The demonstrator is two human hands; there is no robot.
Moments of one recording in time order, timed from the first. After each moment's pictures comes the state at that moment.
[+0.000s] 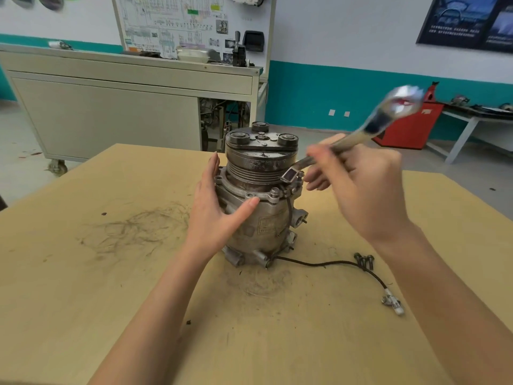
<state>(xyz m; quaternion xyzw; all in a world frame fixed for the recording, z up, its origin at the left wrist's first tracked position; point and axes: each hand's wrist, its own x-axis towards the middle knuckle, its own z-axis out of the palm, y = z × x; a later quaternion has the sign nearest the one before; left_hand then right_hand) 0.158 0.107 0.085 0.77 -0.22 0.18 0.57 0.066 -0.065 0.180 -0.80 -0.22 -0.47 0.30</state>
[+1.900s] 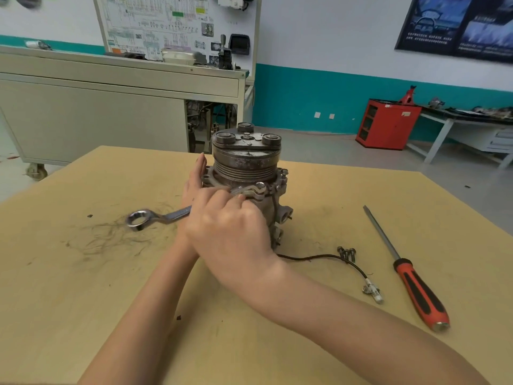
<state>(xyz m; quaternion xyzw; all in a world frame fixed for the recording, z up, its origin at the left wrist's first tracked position) 0.167 0.094 0.078 0.76 -0.18 0.20 0.59 0.062 0.058 0.133 -0.87 0.00 -0.44 -0.24</state>
